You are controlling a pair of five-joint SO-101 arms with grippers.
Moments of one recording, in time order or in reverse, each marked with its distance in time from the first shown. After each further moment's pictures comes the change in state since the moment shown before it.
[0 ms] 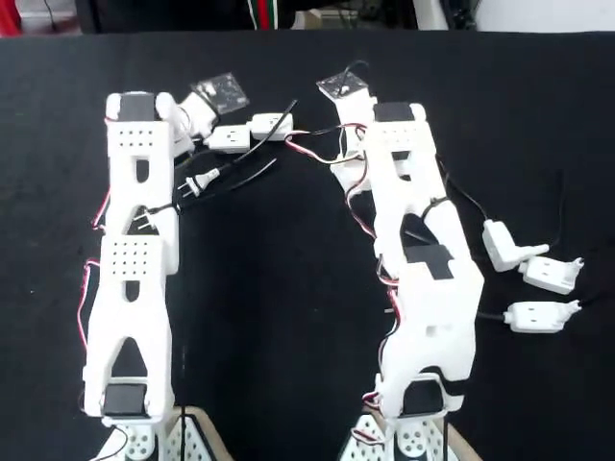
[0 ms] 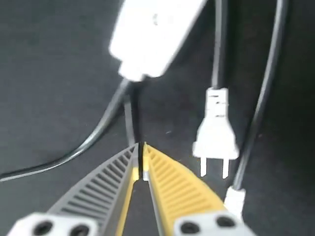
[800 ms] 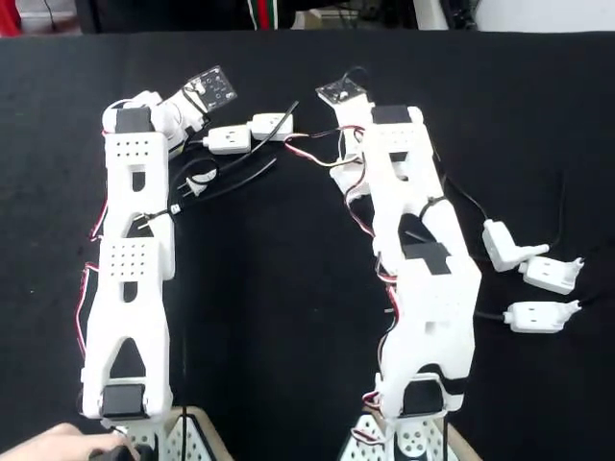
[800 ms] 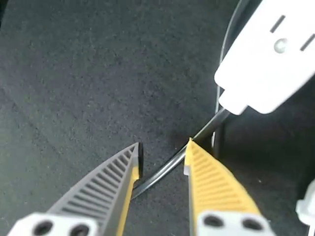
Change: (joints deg) left arm -2.2 9.2 0.2 -22.9 -1.6; right arm 0.0 2.0 0.0 0.0 0.0
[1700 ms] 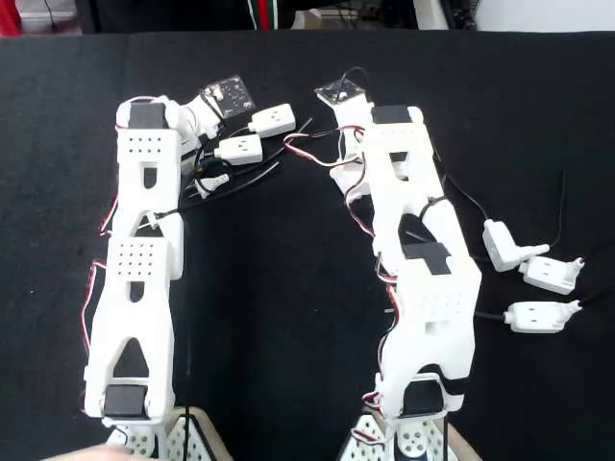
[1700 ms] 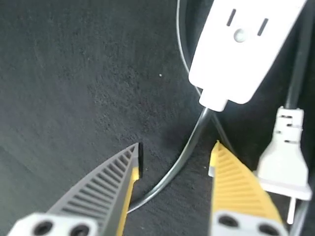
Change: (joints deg) left arm 3.6 -0.6 -1.1 9.4 -3.4; right arm 0.0 0.0 0.0 0.0 1.1
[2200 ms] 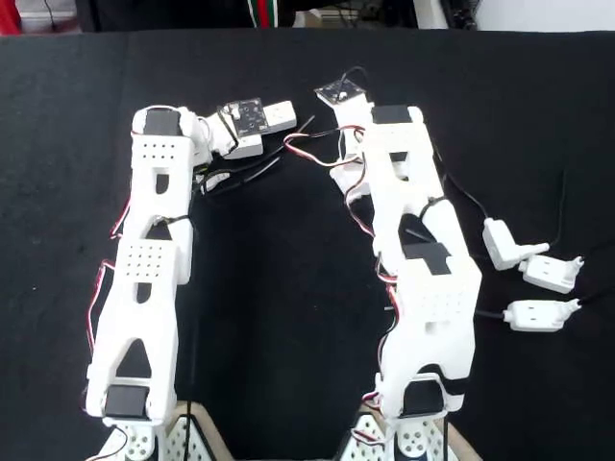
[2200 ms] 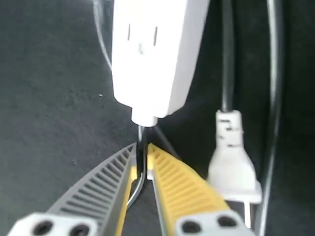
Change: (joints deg) left arm 1.6 3.3 -0.5 6.3 -5.2; right arm 0.0 0.0 0.0 0.0 0.0
